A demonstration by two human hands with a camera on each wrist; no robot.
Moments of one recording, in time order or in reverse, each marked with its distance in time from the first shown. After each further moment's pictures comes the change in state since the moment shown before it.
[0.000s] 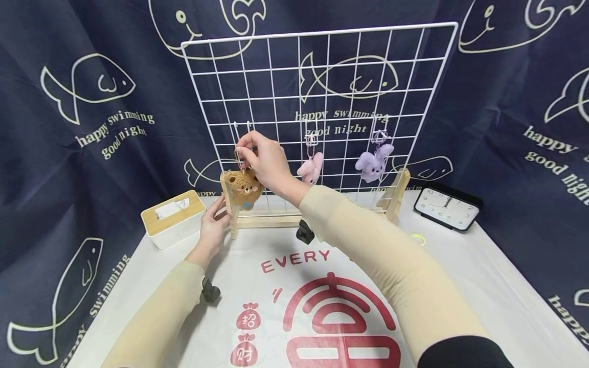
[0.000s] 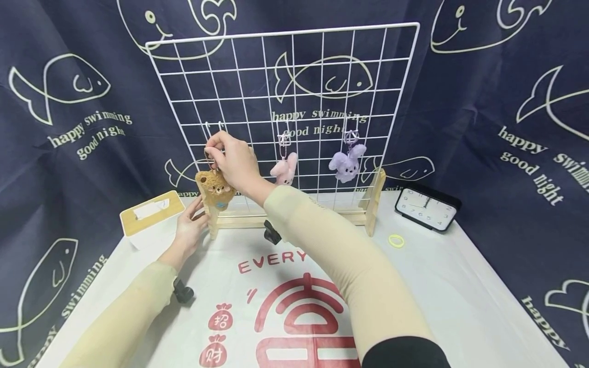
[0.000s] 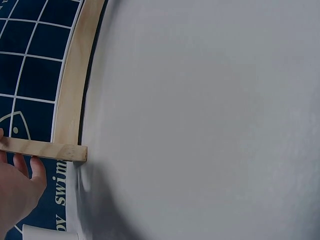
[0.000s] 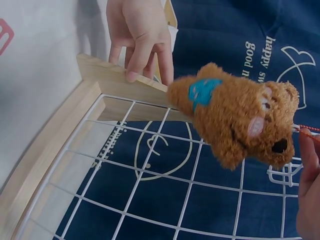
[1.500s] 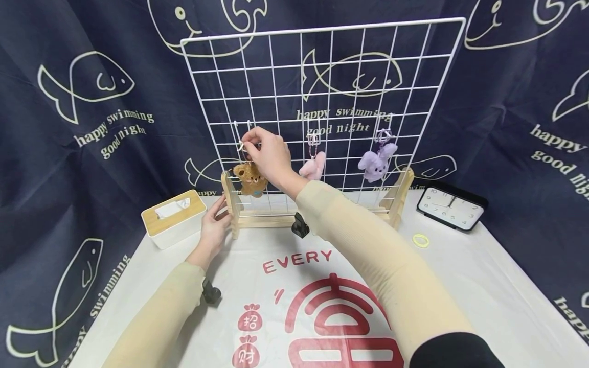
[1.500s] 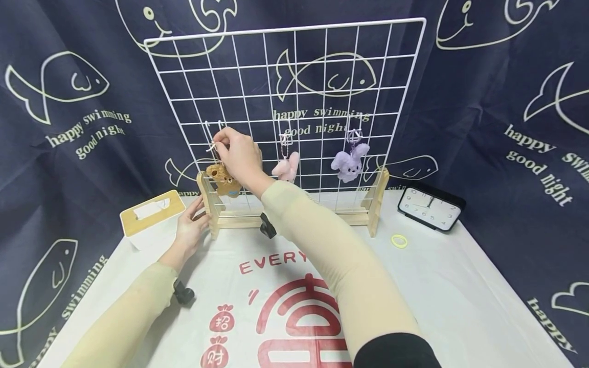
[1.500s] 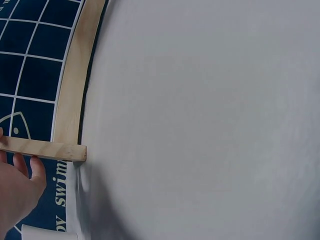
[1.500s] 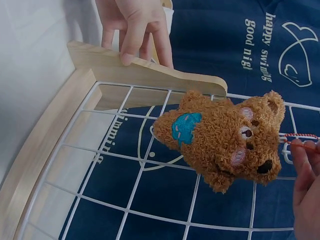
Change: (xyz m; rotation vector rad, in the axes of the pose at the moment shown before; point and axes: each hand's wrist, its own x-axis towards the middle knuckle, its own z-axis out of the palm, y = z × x) left_hand -0.005 0.013 0.000 -0.037 -0.028 -0.056; right_hand 0.019 0.018 0.005 -0.184 0.063 0.081
